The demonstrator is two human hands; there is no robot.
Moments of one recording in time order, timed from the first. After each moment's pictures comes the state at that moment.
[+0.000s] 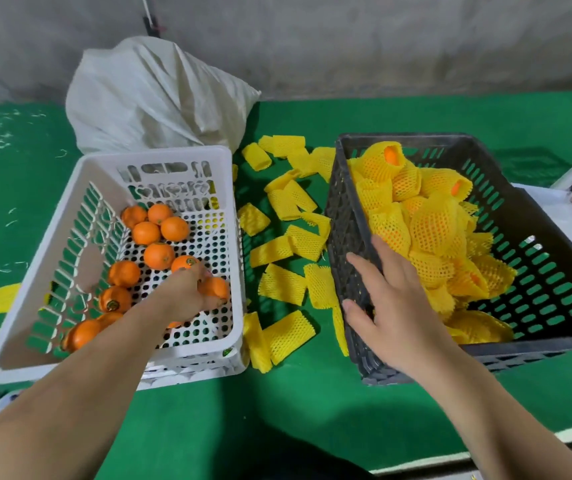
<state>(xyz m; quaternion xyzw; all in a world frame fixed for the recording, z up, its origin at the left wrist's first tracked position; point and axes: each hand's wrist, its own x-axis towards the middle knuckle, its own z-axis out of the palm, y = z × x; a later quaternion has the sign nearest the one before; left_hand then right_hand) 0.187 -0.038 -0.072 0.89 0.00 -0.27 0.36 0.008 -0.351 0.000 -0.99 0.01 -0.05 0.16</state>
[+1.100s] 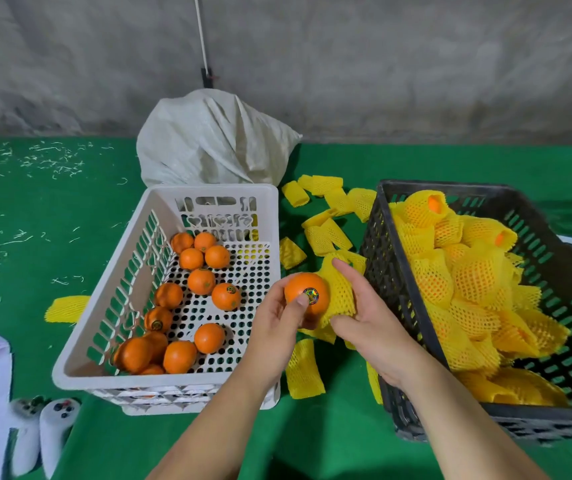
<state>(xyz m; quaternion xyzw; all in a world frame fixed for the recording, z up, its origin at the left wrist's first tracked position) 0.103 -0.113 -0.038 0.62 -0.03 -0.09 0.78 0.074 -0.280 -0.004 -0.76 0.02 0.07 0.64</state>
